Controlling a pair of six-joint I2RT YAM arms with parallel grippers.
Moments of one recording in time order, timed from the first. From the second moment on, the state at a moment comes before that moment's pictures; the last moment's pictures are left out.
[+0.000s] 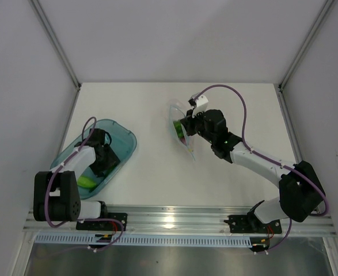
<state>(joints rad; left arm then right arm) 0.02 1.34 0.68 -0.64 -0.09 -0.65 0.68 1.44 0.96 0.26 -0.01 0.15</state>
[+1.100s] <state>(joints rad) 0.02 1.15 0.80 -0.80 -0.21 -0.65 0.67 1.45 0.96 0.27 -0.04 0.17</state>
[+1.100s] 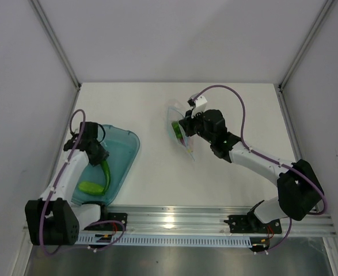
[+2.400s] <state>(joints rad) -0.58 0.97 0.97 0.27 0.58 -0.39 0.69 1.52 1.02 0.24 -0.18 0.20</state>
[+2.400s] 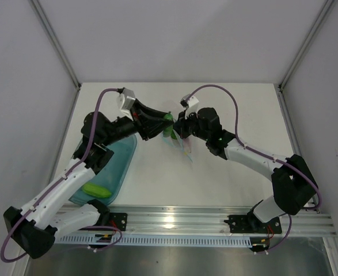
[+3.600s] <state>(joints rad) -0.52 1.32 0.88 0.55 0.68 -0.27 0.62 1.48 0.98 0.29 -0.33 0.29</state>
